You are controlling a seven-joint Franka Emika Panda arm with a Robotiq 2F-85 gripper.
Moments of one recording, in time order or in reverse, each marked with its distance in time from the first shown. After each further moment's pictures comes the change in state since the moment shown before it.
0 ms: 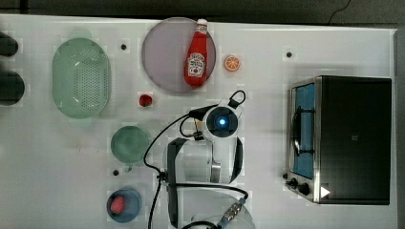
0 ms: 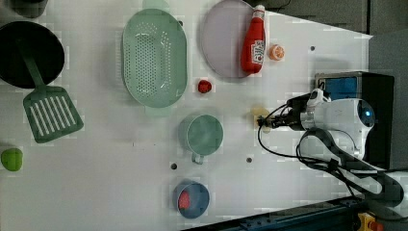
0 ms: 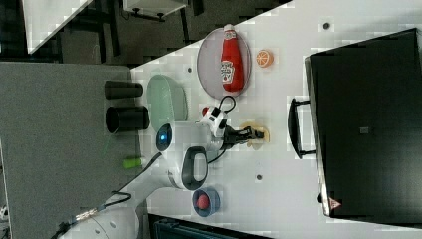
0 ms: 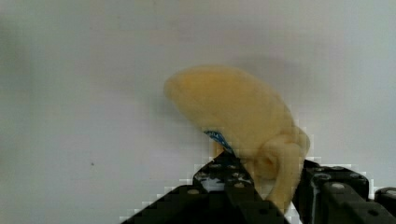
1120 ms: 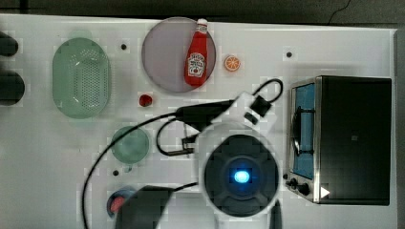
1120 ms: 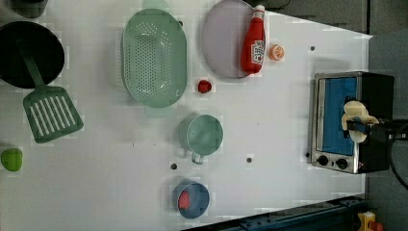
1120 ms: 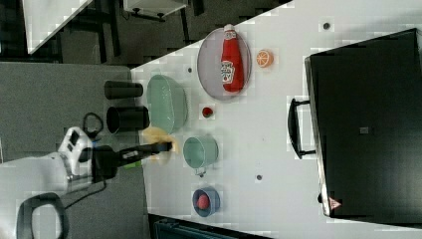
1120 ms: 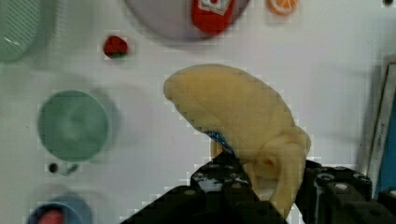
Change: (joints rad) arm 0.001 -0.692 0.047 0.197 0.019 -0.720 0.125
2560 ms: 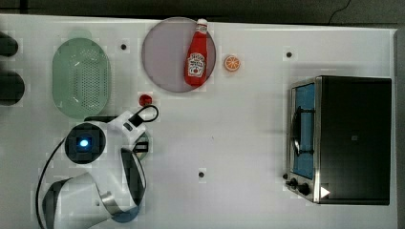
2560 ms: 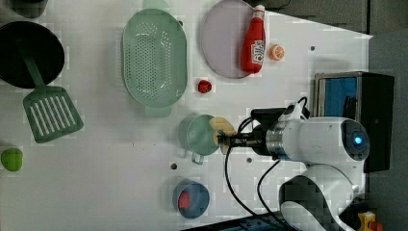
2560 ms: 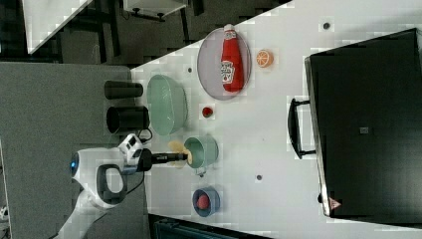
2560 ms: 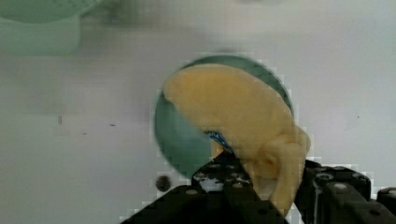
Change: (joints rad) arm 0.072 0.416 0.388 -0.184 0.029 0.442 0.554
